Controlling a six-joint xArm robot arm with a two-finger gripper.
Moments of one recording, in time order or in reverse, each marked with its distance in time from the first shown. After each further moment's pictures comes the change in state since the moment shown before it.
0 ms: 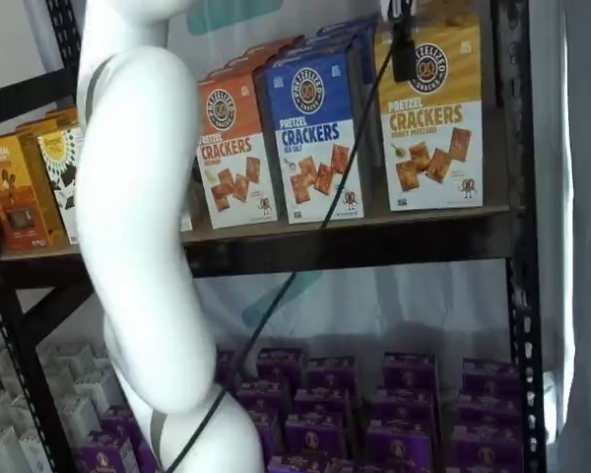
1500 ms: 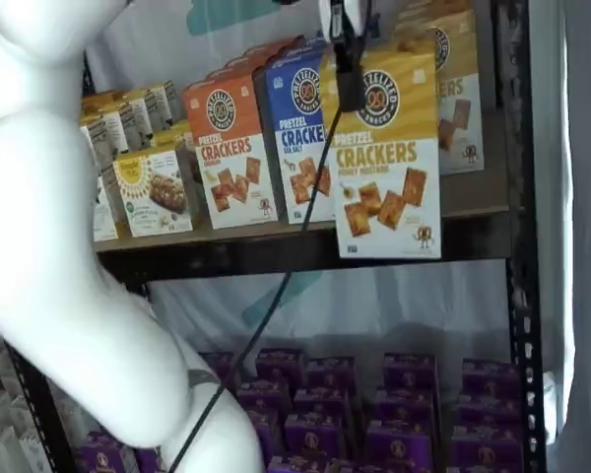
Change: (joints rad) arm -0.057 -0.350 0.284 -0.024 0.124 -0.053
